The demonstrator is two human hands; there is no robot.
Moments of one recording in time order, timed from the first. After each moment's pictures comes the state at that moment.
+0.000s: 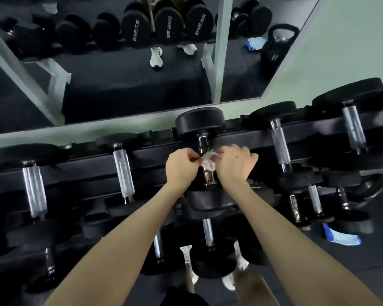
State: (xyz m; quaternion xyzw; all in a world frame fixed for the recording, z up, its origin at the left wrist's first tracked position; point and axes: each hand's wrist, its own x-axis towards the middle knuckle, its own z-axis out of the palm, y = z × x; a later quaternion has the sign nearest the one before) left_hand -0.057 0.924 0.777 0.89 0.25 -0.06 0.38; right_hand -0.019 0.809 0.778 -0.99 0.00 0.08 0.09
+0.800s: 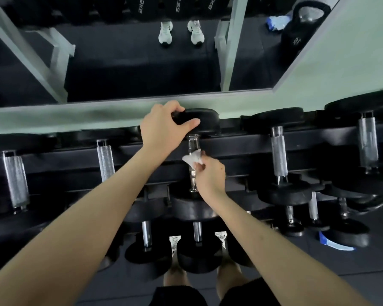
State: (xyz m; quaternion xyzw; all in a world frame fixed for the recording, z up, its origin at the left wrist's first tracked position) left_hand 0.011 0.946 0.828 0.92 0.25 0.01 0.31; right_hand -0.023 0.816 0.780 -0.87 0.01 0.24 0.43
